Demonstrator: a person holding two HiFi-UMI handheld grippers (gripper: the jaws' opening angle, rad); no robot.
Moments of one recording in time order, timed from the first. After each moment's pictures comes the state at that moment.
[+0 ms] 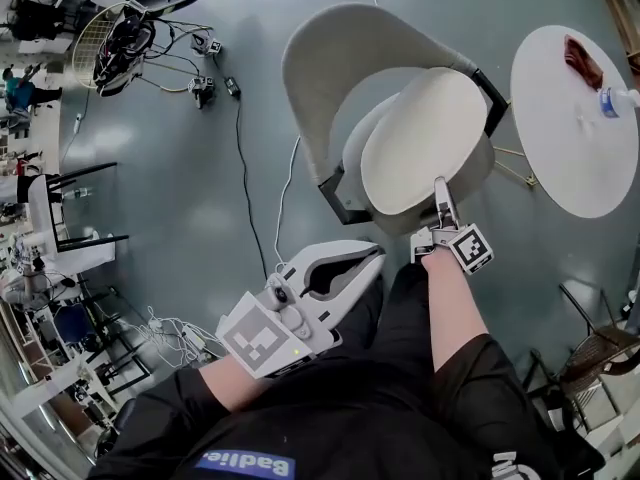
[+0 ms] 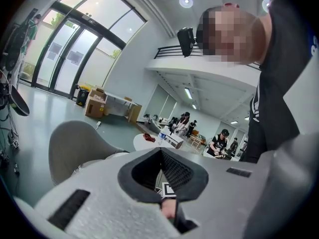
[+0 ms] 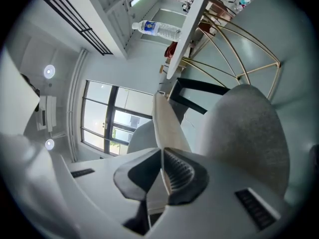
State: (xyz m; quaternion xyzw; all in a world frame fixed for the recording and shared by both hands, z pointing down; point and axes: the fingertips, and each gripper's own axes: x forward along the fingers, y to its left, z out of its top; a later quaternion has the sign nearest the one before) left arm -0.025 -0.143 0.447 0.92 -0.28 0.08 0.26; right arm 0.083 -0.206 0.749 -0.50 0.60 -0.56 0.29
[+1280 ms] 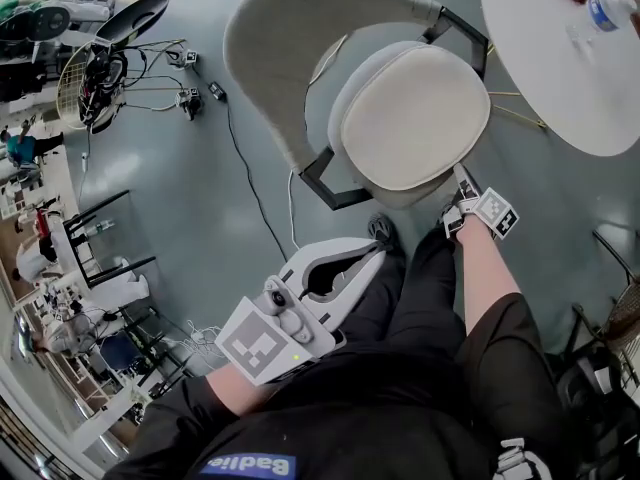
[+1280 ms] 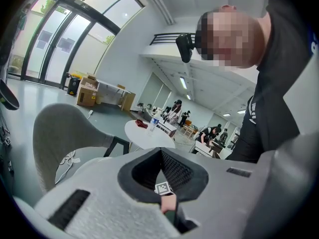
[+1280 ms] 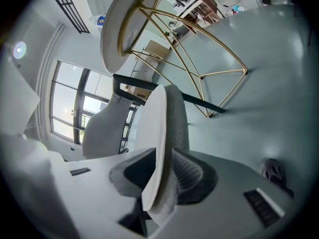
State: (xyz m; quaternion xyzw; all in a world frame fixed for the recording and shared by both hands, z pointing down) left arm 0.007 -0.119 0.492 0.93 -0.22 0.13 0.28; right arm 0.151 -0.123 0.924 -0.55 0.53 -0.63 0.16
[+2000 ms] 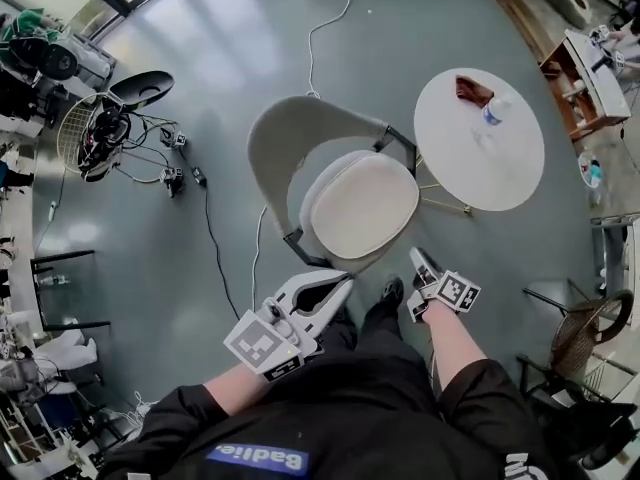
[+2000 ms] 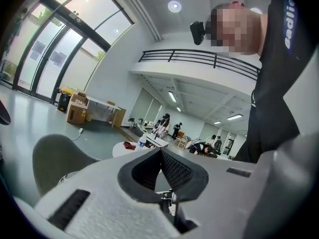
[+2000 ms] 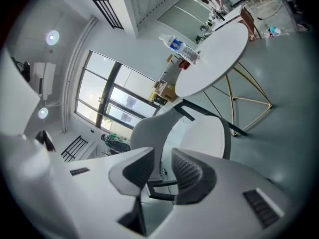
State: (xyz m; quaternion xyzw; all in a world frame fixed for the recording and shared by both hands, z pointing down) left arm -0.002 -0.093 0.385 0.95 -0.21 0.05 0.21; right arm 0.156 -0.089 0.689 -0.52 0.64 -0.55 0.14
